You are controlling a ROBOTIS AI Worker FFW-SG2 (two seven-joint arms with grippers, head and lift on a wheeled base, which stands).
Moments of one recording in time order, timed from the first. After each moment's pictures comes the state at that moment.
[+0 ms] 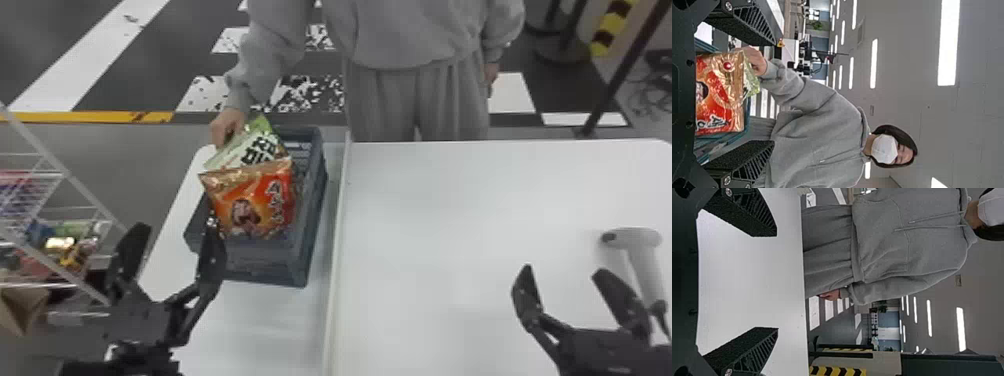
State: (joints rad) left arm 0.66 0.00 0.21 -1.83 0.27 -0.63 -0.33; right arm 0.65 0.00 -0.01 -1.80 -0.06 -0.30 0.05
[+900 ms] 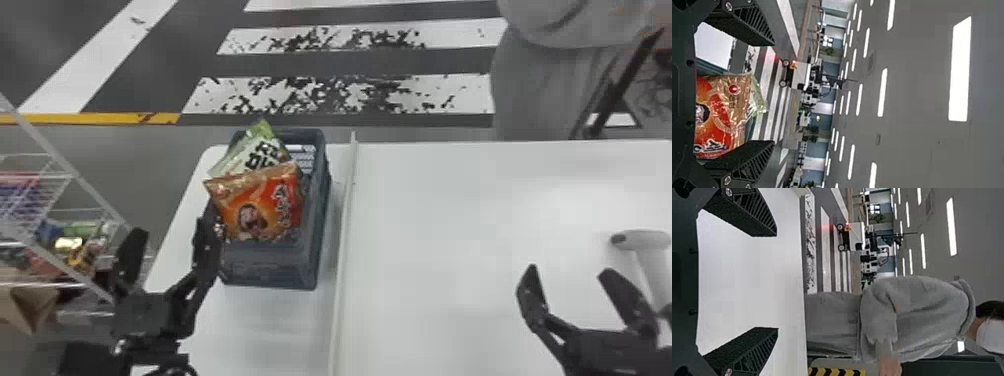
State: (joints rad) left arm 0.66 0.00 0.19 -1.87 0.32 -0.54 -0.18; right arm 0.64 0.00 0.00 -1.79 -0.06 -0.31 0.05
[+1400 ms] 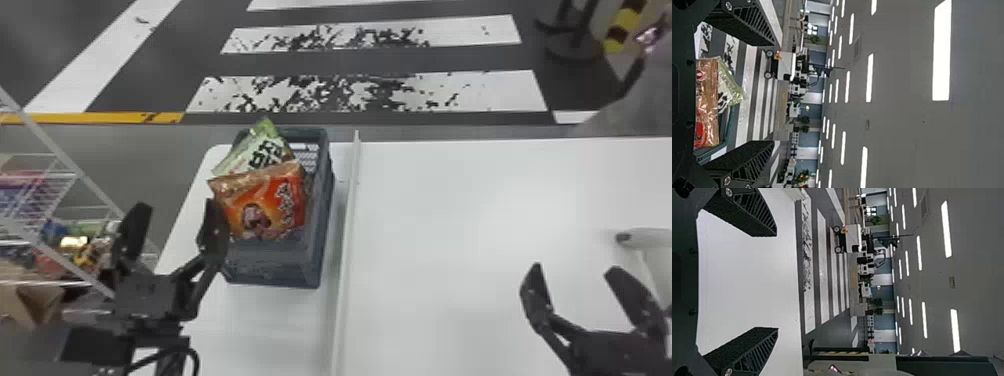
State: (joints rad) left arm 0.65 0.00 0.20 -1.94 0.25 -0.53 -0.21; right arm 0.67 0.00 0.01 -1.84 -0.06 -0.32 0.05
